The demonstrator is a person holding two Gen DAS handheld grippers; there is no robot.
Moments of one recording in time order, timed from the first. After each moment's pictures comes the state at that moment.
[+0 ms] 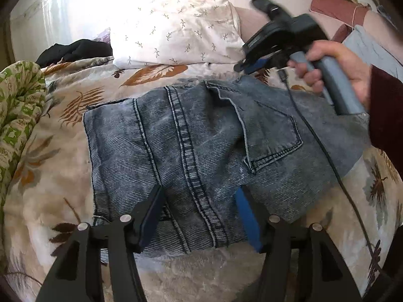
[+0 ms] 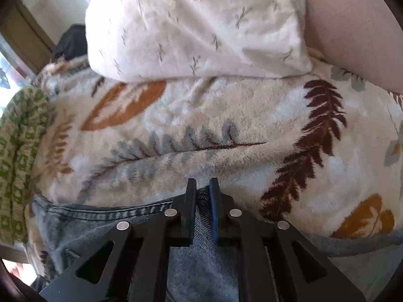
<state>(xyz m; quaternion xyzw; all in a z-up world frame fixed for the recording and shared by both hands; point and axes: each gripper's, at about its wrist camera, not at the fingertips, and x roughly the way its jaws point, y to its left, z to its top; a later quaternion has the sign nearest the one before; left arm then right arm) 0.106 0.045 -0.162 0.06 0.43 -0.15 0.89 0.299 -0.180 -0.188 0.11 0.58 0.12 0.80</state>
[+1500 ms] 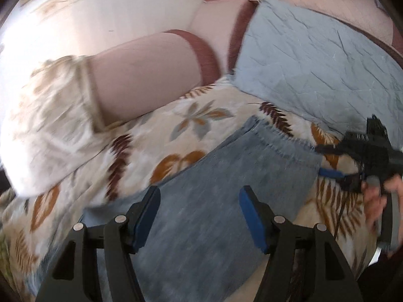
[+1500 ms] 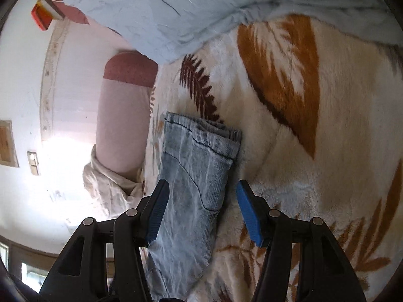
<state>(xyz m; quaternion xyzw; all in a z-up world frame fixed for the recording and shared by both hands) 0.156 -0.256 -0.093 0.19 0.38 -0.33 0.84 -0.038 -0.546 -0.203 0.64 0.33 -0.16 0.67</state>
